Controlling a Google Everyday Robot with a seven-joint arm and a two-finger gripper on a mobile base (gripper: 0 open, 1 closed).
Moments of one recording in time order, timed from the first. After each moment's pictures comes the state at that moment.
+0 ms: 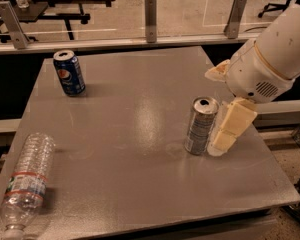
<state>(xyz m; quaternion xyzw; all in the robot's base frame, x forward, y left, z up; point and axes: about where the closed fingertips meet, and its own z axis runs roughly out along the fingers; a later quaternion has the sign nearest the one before) 0.447 -0.128 0.927 -0.64 0.73 0.09 0.23</state>
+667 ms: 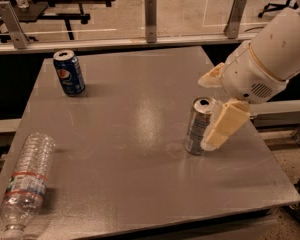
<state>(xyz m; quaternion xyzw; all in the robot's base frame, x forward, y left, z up) 0.452 -0.123 0.923 -0.65 0.72 0.09 0.23</state>
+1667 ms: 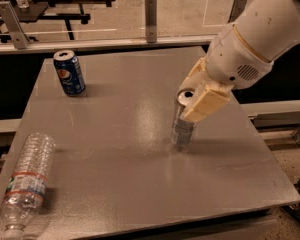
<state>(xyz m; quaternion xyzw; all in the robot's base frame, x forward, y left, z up) 0.452 -0.085 0.947 -0.68 0.69 0.12 0.23</state>
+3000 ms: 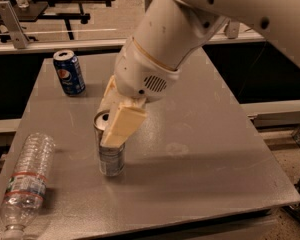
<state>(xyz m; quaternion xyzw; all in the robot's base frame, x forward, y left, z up) 0.403 0.061 0.946 -0.76 0.59 0.21 0.20</state>
